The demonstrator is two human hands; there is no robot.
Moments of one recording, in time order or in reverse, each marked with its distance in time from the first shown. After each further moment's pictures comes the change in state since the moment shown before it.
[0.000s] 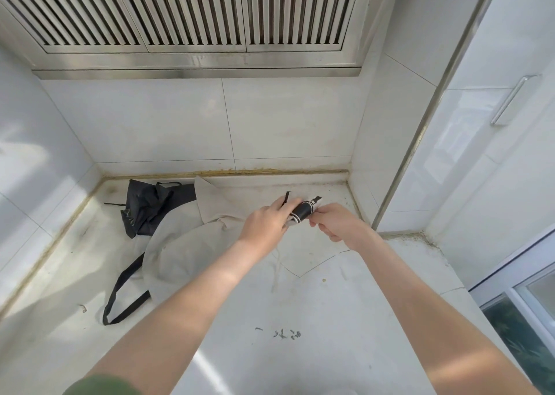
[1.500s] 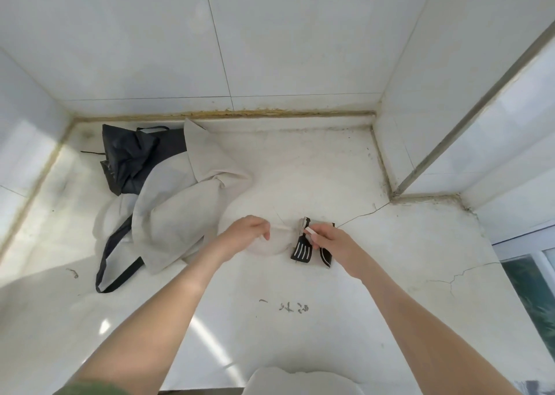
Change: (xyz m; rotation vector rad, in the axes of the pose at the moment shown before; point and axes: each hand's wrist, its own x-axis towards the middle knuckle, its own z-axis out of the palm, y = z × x) left_hand -0.041 -0.079 0.094 -0.913 -0.543 -0.646; right_hand 0.057 0.150 0.066 0.203 -0.212 0.039
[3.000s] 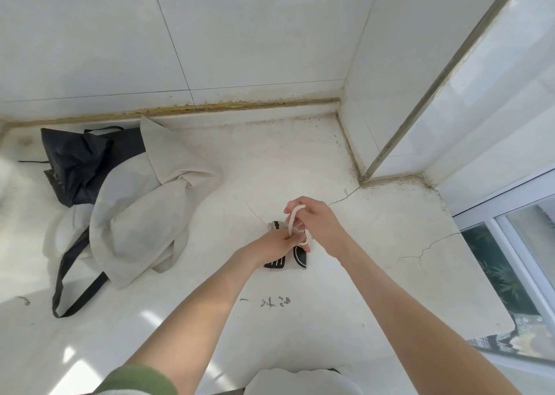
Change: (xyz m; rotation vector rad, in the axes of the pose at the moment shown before) left_hand 0.024 0.025 0.091 0.205 -0.383 0.037; right_hand -0.016 -0.051 0.003 0.047 0.259 -0.023
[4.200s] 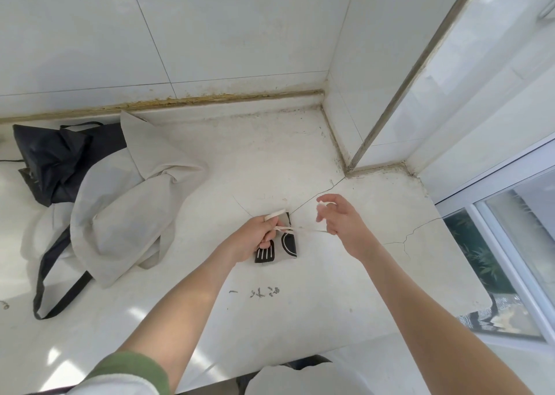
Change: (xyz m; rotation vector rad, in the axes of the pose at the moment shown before) left_hand 0.012 -0.020 -0.001 -0.629 0.088 -0.024; right_hand -0.019 0.046 -0.056 0.280 0.121 0.075
